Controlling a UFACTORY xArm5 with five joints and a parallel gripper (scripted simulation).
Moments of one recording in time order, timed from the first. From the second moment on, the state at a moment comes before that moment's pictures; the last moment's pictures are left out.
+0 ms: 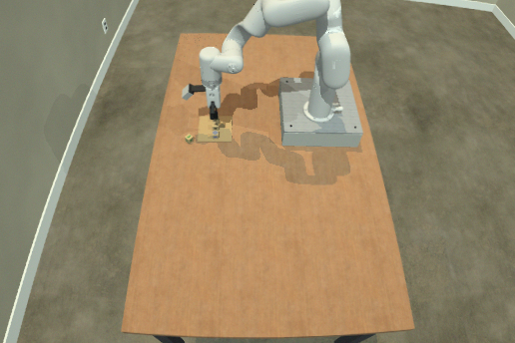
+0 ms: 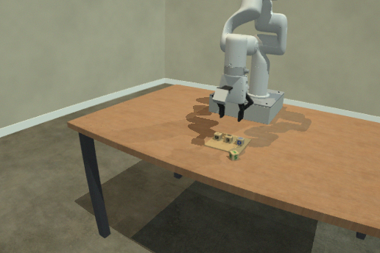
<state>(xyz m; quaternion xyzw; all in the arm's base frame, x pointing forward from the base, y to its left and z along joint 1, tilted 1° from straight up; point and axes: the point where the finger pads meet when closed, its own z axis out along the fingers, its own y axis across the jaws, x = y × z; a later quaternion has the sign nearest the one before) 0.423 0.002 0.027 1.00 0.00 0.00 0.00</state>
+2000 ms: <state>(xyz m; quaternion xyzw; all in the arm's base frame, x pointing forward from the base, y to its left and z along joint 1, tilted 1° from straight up) 0.423 0.029 0.023 0.90 -0.44 0.00 0.00</state>
